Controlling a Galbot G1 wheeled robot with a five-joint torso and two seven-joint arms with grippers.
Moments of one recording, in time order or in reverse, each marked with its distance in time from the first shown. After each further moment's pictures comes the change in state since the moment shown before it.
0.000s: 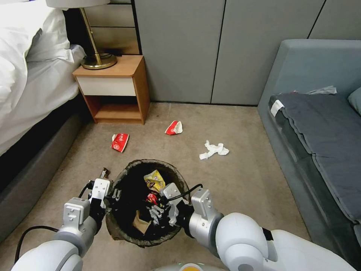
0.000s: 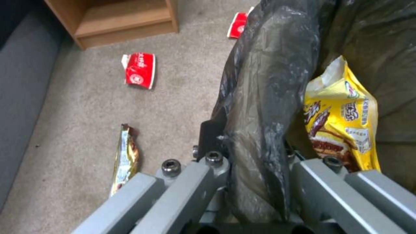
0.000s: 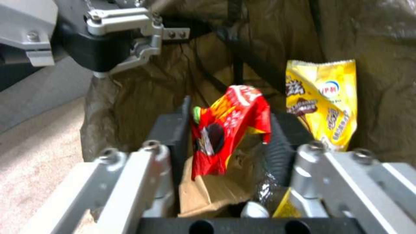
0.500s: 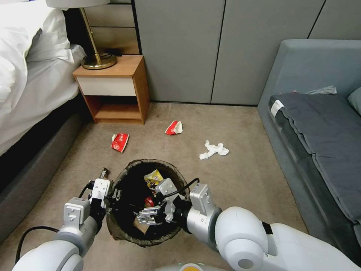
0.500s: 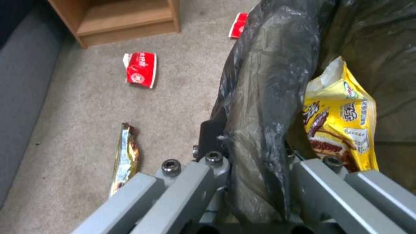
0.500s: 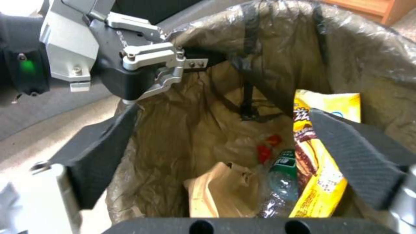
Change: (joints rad) left arm -0.003 -0.013 0.000 0.000 0.005 0.002 0.000; right arm 0.037 -0.003 0.012 0.014 0.000 -0.004 -0.055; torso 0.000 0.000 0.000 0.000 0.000
